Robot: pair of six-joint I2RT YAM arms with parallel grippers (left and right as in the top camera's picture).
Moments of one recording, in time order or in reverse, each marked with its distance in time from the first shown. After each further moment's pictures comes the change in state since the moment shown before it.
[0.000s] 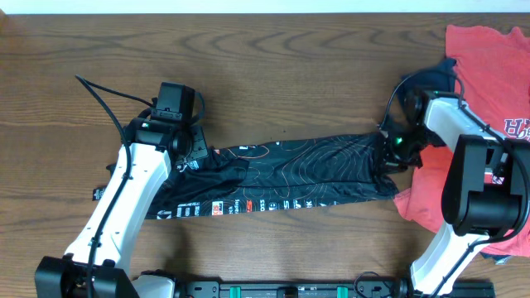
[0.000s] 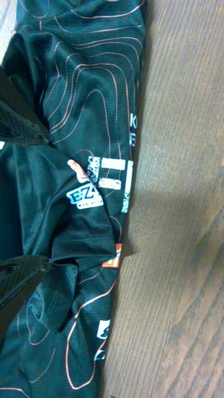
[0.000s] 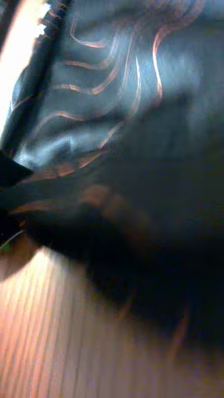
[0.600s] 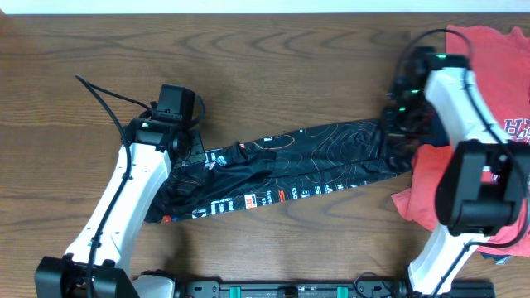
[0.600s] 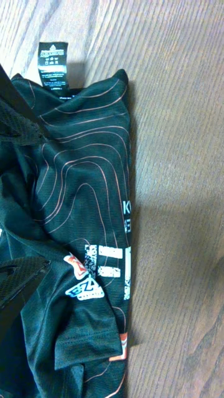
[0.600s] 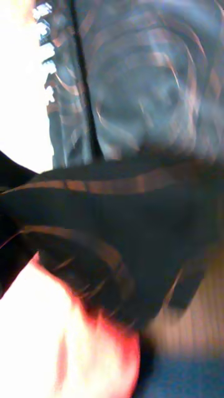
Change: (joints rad) left arm 0.000 0.000 0.000 -0.050 -0.043 0.000; right arm 0.098 0.001 0.296 -0.215 0.154 0.100
